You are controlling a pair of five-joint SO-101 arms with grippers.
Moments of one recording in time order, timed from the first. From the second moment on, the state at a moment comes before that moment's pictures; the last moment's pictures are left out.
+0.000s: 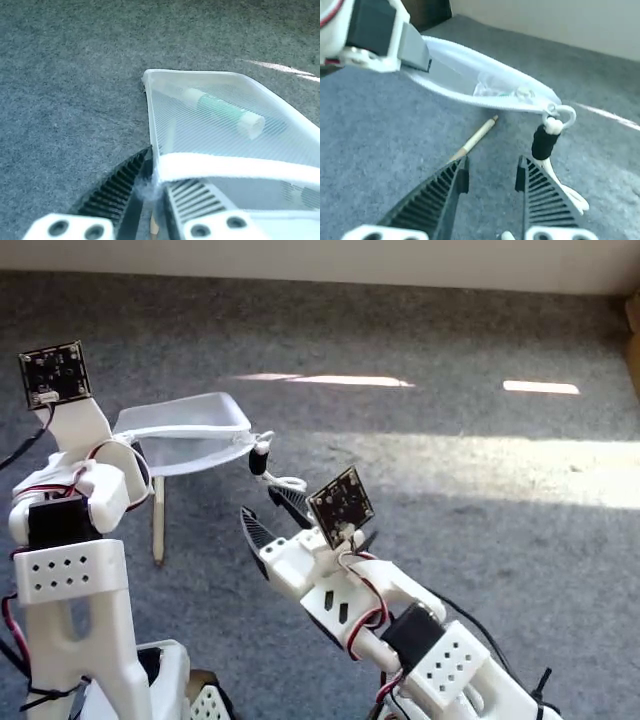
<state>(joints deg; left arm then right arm) -17.1 -43.8 35.2 63.7 10.7 -49.2 -69.7 70.7 25.0 -6.4</state>
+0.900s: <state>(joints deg) -17.1 -43.8 35.2 63.7 10.7 -49.3 -58.5 70.6 44.9 0.5</state>
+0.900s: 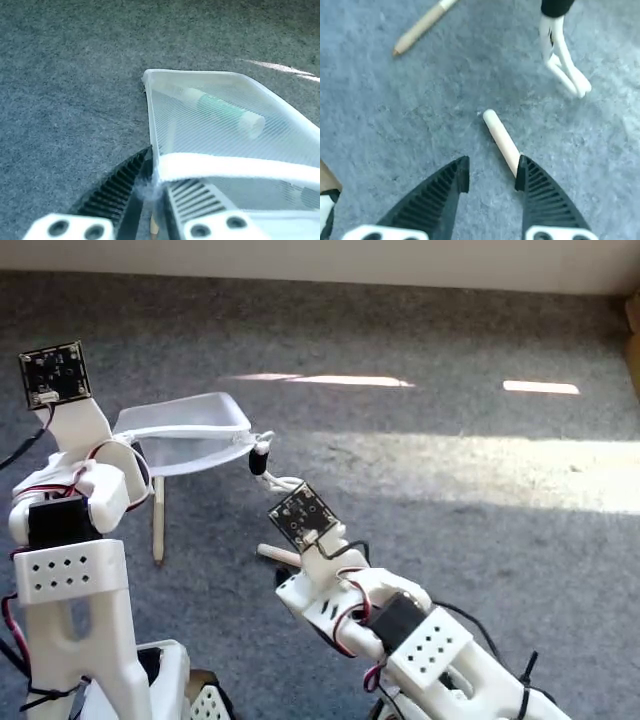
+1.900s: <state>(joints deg) -17.1 -43.8 35.2 63.7 10.7 -46.9 -22.1 62.5 32.1 0.7</state>
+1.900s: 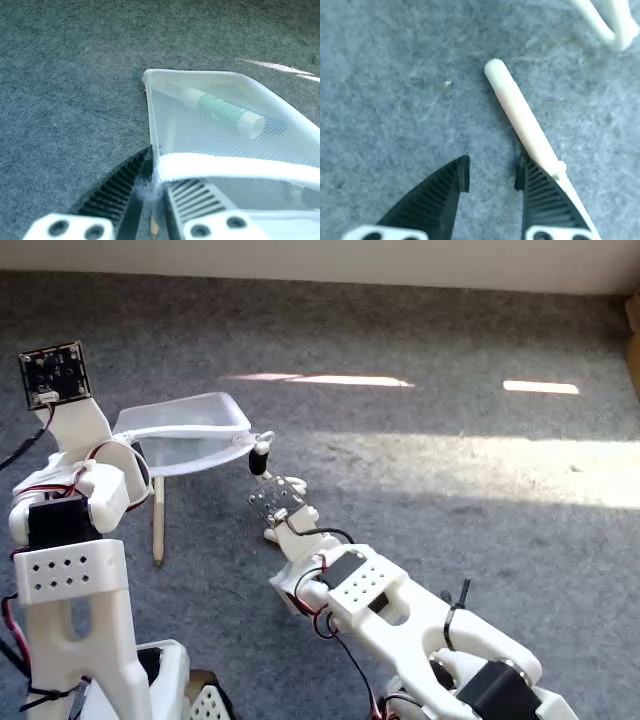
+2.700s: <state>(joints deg) -17.1 -43.8 35.2 63.7 10.7 -44.5 -29.3 62.5 27.1 7.0</state>
